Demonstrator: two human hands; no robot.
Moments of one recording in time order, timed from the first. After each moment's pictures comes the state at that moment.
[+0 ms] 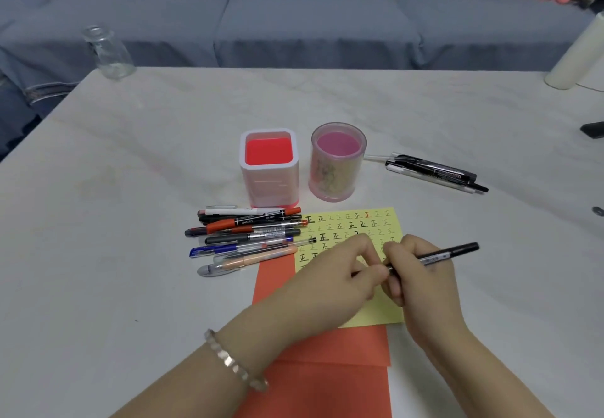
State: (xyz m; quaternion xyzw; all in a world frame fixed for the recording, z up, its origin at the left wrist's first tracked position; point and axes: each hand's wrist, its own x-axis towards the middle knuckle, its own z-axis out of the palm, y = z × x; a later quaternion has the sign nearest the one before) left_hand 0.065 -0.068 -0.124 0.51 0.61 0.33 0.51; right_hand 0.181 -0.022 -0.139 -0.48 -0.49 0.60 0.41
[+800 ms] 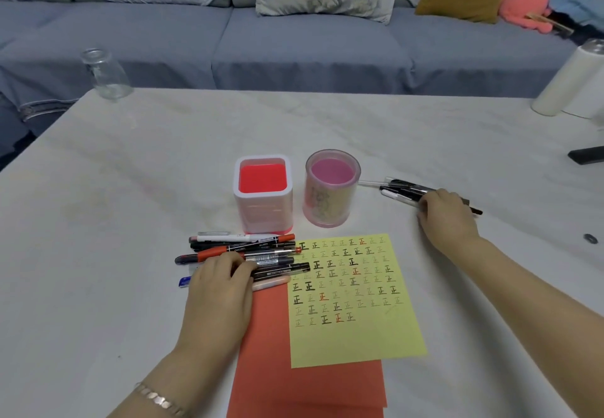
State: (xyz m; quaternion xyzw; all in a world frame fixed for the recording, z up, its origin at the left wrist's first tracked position) left_hand -0.029 -0.093 -0.209 0.57 0.79 0.22 -0.07; right_hand 0.215 0.166 -0.193 -0.57 -0.82 0.00 0.04
